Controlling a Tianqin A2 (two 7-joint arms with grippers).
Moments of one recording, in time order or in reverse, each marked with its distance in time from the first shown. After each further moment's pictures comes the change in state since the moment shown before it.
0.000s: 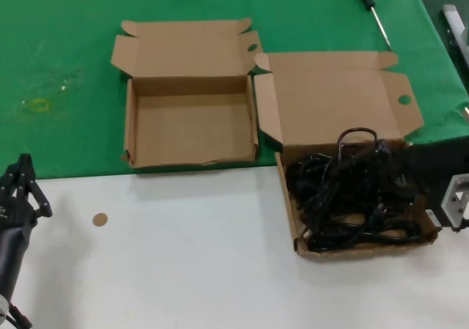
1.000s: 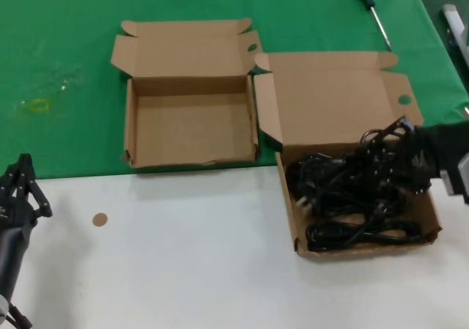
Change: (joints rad) left arm 0.000 0.000 0.000 0.000 0.000 0.000 0.000; right arm -0.033 0.096 0.047 0.147 0.034 0.001 0.372
